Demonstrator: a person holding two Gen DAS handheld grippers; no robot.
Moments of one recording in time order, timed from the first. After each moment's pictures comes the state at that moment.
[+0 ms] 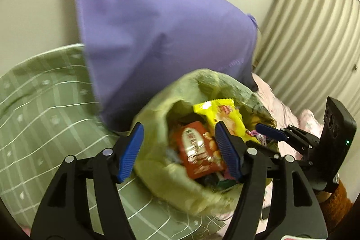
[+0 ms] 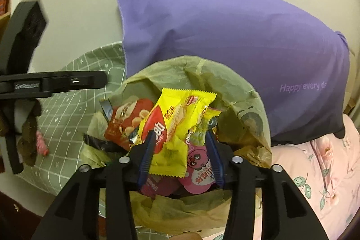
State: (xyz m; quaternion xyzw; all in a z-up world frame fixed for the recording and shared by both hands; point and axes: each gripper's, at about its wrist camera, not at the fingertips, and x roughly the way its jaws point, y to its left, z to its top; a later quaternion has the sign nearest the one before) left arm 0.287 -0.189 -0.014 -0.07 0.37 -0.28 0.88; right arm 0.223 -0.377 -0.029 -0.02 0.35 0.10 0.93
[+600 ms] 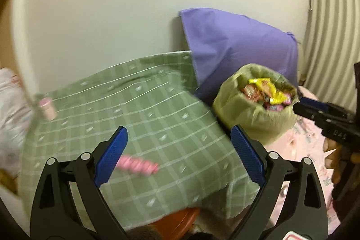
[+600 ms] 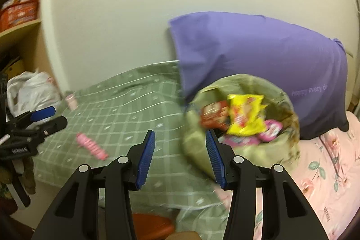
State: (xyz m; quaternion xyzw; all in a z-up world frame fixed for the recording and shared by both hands) left arm 0.078 -0.034 0.005 -0.01 0.30 -0.09 0.95; right arm 0.085 -0.271 0.023 0.00 0.30 0.16 0.94
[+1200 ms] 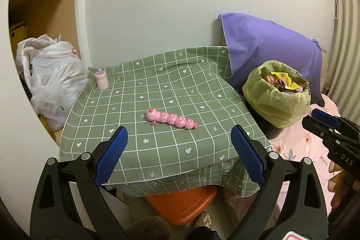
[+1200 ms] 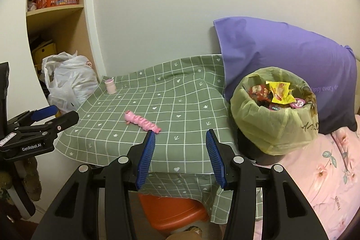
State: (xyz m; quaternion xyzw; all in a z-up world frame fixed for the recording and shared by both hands) left arm -0.048 0.011 0.010 -0.03 0.30 0.02 0.95; right arm -0.022 -0.213 0.019 -0.01 0.29 0.19 0.94
